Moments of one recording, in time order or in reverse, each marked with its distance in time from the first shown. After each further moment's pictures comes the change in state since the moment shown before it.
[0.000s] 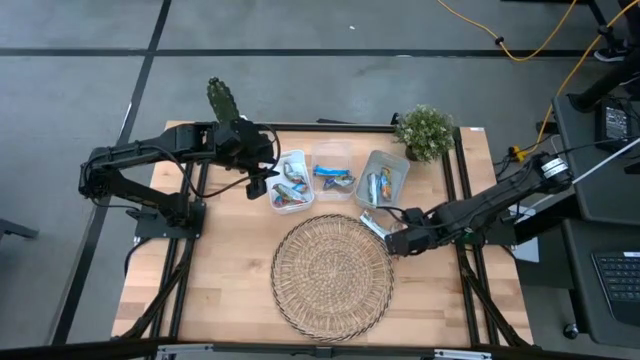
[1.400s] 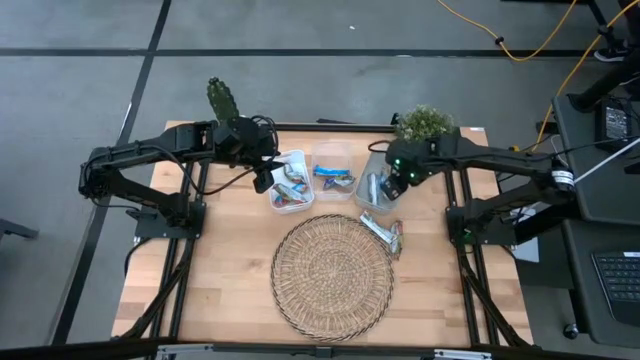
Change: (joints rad) left arm 0.000 0.000 0.000 0.086 -0.087 -0.117; right arm -0.646 -0.001 0.357 -0.252 0.061 -1.118
